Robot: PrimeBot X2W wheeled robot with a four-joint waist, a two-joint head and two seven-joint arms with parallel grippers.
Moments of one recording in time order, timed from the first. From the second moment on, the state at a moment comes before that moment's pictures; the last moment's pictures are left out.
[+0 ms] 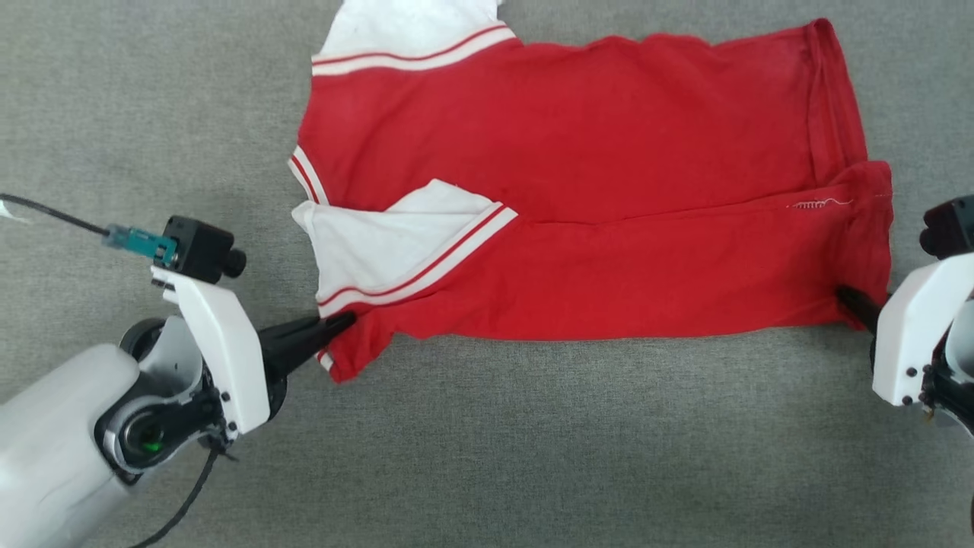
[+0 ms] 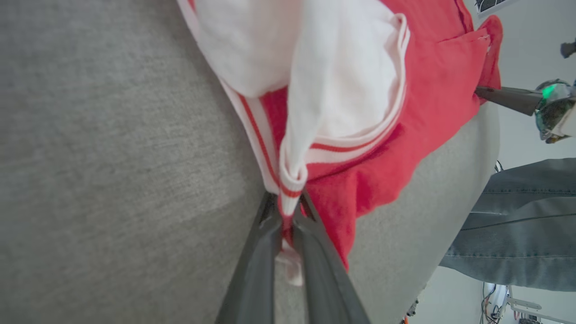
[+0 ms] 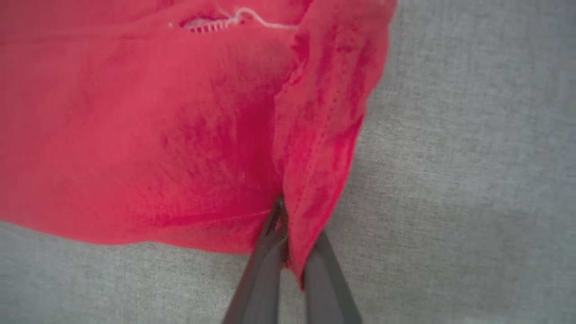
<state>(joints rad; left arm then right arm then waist) -0.77 0.84 -1.08 0.19 -1.50 -0.13 0.26 -0.33 -0.40 -0.02 0.06 0.49 0.13 0.85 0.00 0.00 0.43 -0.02</state>
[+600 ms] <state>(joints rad) -0.61 1.01 -1.12 -0.03 -1.51 -0.13 0.12 -0.05 -0.43 -0.13 -0.10 0.57 0.13 0.90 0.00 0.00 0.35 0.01</state>
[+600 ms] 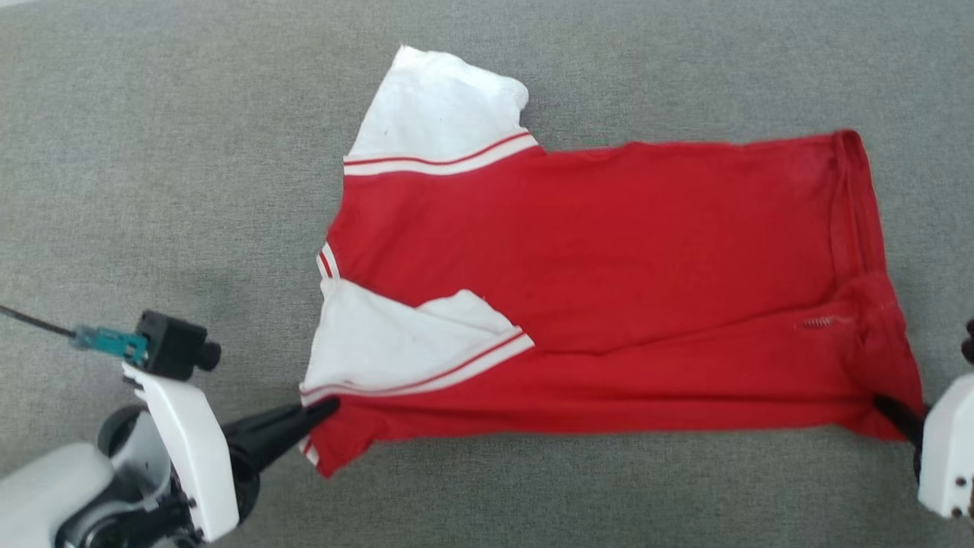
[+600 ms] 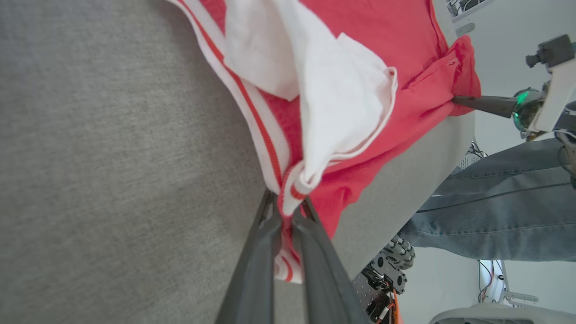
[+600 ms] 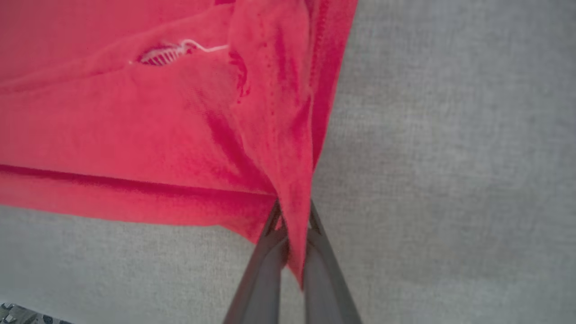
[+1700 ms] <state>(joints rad) -1.00 0.93 -0.97 0.36 -1.44 -0.13 0.03 -0.10 -0.13 -0.05 -0.25 0.31 0.13 0.00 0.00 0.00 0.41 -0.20</state>
